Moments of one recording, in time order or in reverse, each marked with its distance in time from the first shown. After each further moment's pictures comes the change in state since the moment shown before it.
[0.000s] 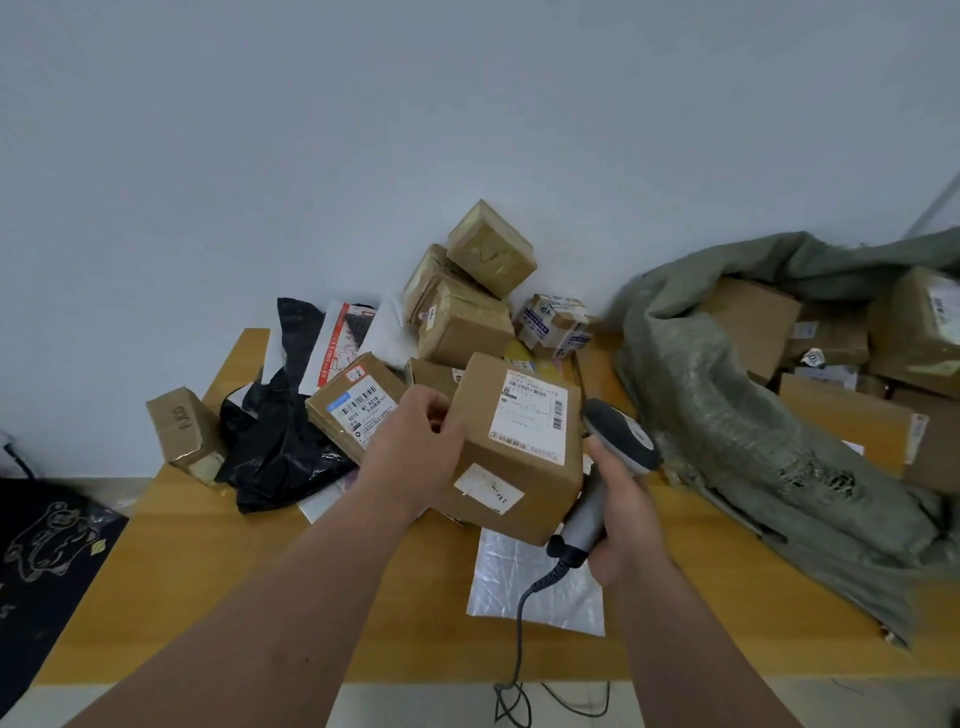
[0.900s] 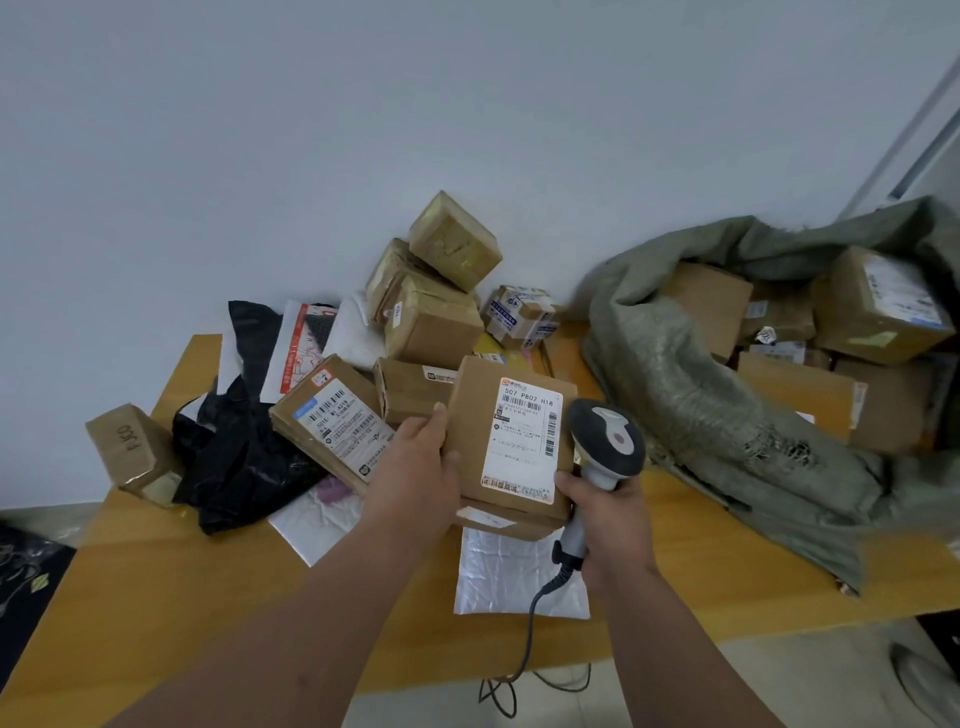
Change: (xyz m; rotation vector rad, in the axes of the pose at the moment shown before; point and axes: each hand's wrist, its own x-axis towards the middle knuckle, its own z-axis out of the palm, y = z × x) left_hand 0.001 -0.022 0.027 0.235 -0.119 0.214; right_hand -0.003 0.015 -0.014 -0.180 0.142 -0.222
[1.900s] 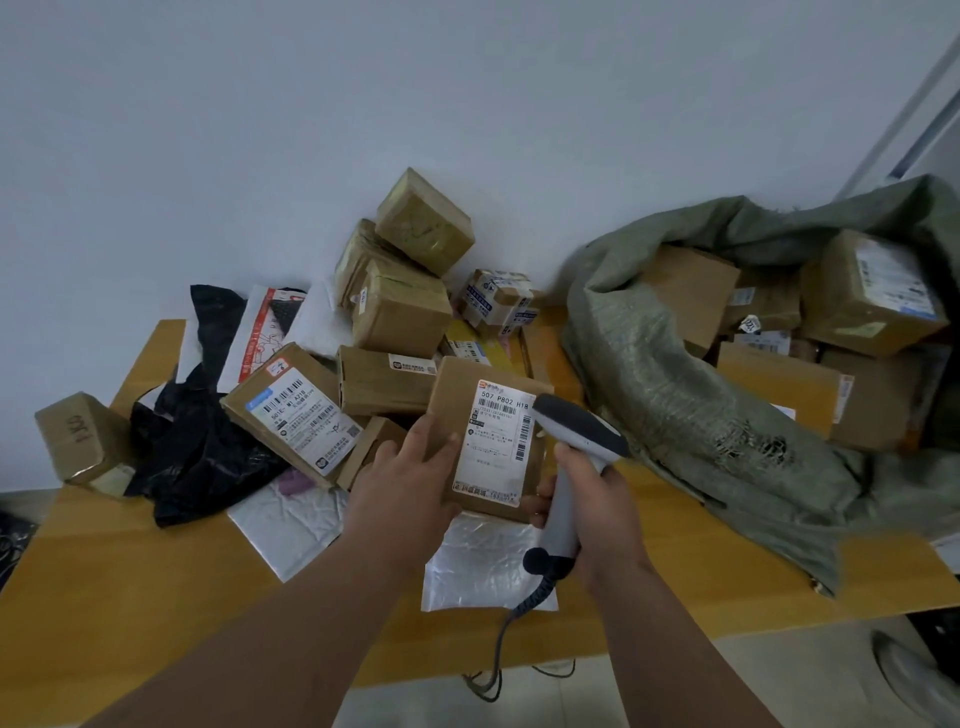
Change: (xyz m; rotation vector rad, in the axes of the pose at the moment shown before) left_hand 0.004 0.001 0.053 0.562 -0.106 0.162; right_hand 0.004 -0.036 -0.024 -0.058 -0.105 0.131
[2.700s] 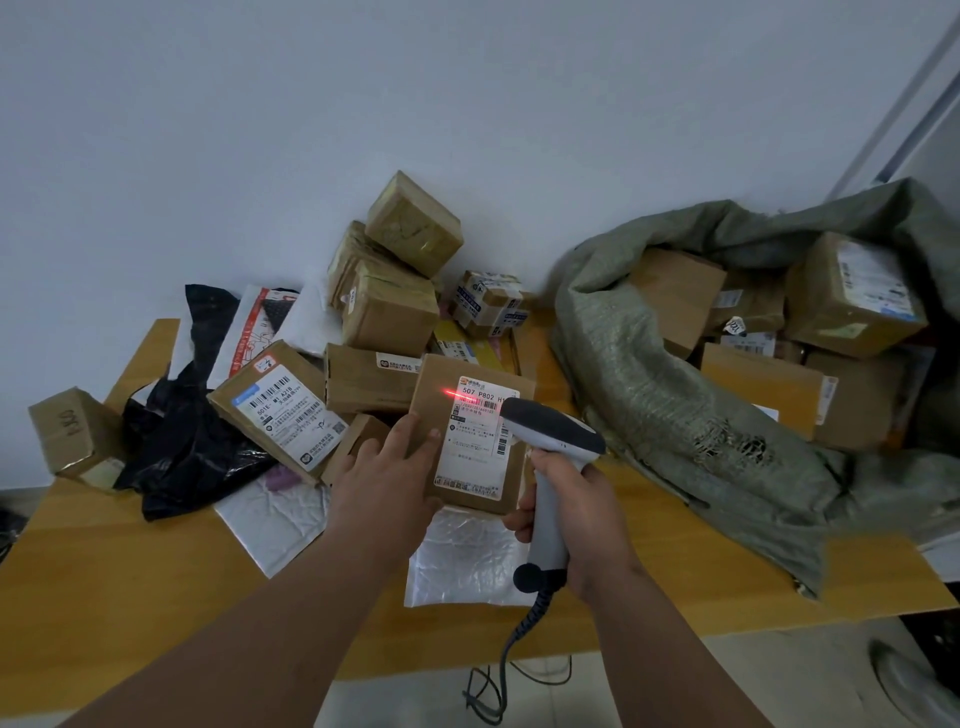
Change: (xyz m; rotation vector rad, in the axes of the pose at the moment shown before) left_hand -0.004 0.011 0.001 0.058 0.011 -0.080; right_hand -0.016 -0.011 -0.014 -0.157 -0.109 0.007
